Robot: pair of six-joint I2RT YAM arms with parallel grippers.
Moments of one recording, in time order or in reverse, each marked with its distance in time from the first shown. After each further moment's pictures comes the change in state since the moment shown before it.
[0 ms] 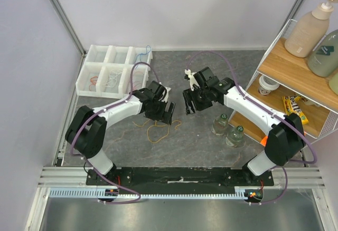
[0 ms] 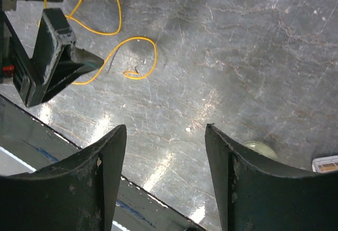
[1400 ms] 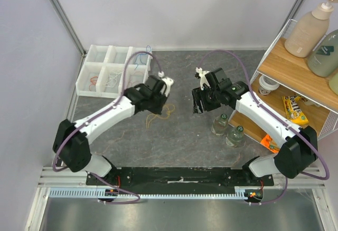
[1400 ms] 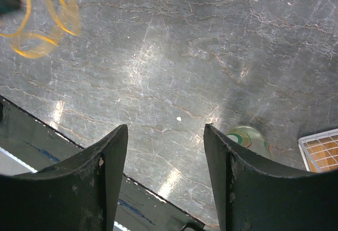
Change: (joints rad) left arm -0.109 -0.130 0.082 -0.099 -0.200 0.171; right arm -0.058 -0.157 -0.093 0.002 0.005 0.011
